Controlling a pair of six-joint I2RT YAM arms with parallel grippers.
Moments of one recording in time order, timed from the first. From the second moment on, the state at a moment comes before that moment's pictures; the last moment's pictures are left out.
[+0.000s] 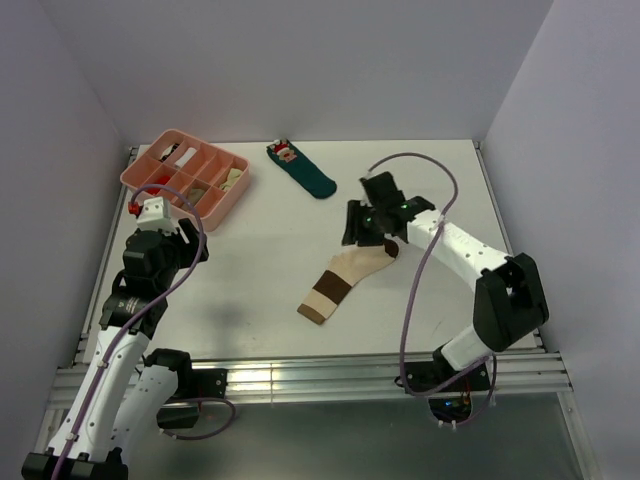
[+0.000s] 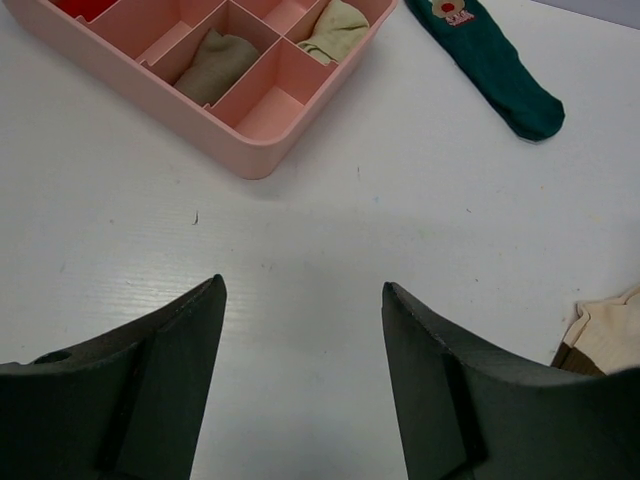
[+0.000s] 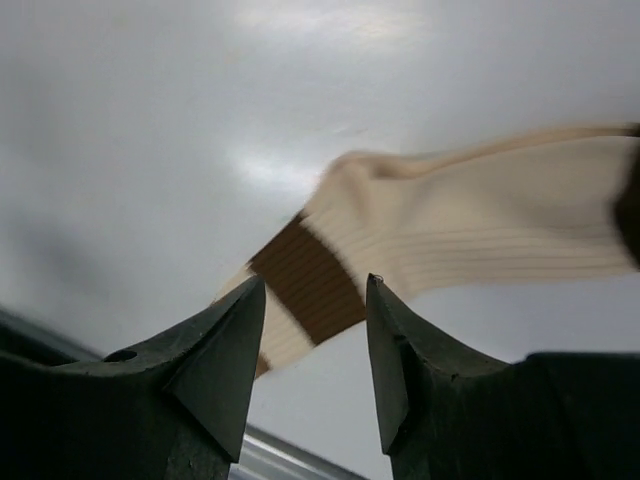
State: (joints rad) left arm -0.17 0.65 0.66 -0.36 -0.13 -0.30; right arm 0.53 1.51 1.14 -0.58 -0.15 0.47
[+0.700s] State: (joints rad) left arm -0.17 0.62 0.65 -0.35 -0.13 -0.29; right arm 0.28 2.01 1.41 -0.60 -0.09 0.55
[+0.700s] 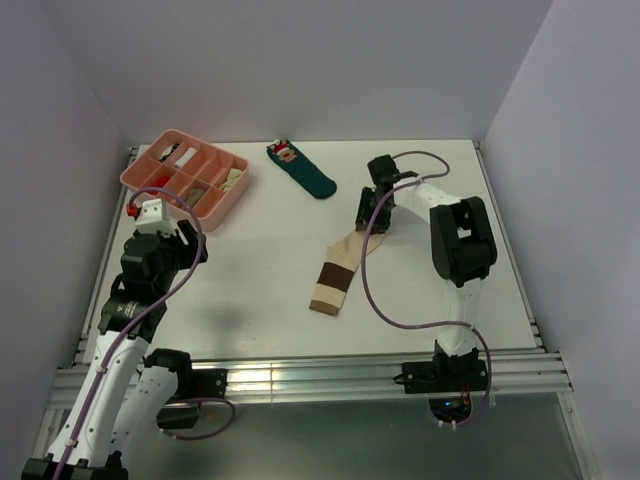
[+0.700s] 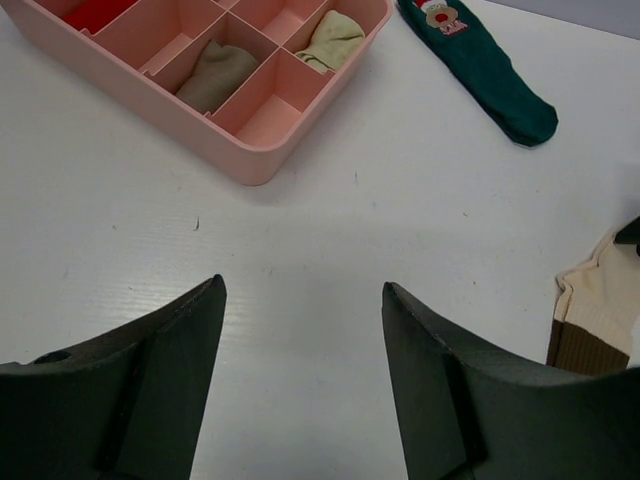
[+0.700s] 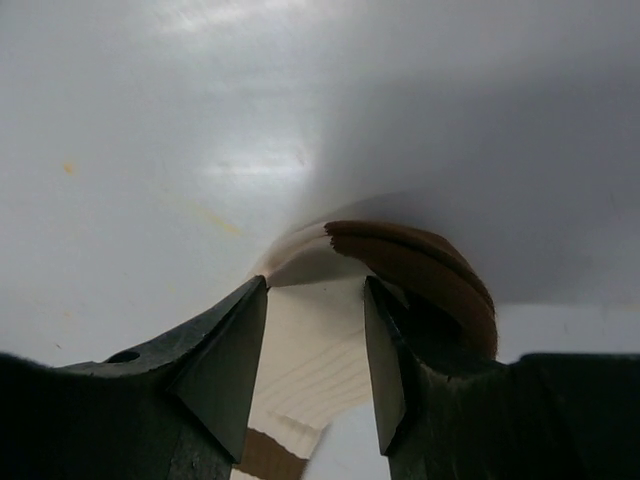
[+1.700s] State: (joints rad) left arm -0.61 0.95 0.75 -0.23 0.05 -0.15; right arm 0.39 1.61 1.38 -0.50 -0.20 0.44
